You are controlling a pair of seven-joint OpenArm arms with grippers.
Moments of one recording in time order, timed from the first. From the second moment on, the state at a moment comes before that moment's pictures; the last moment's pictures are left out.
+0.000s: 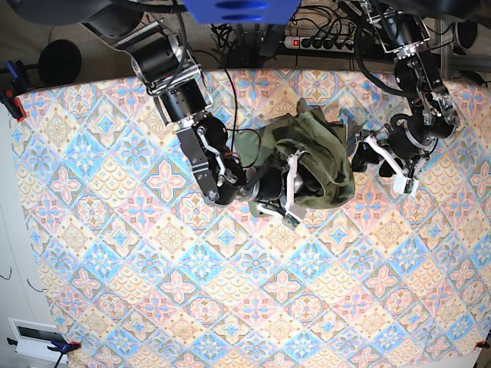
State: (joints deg) left arm 6.6 -11.2 -26.5 97.7 -32.7 -34.7 62.7; right arm 18.6 -6.7 -22.8 64.7 26.9 40.4 -46.3
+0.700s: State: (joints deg) left arm -3.2 -12.5 -26.2 84.2 -18.4 -34.7 62.2; right arm 18.9 -6.6 -22.9 73.5 26.8 40.9 -49.4
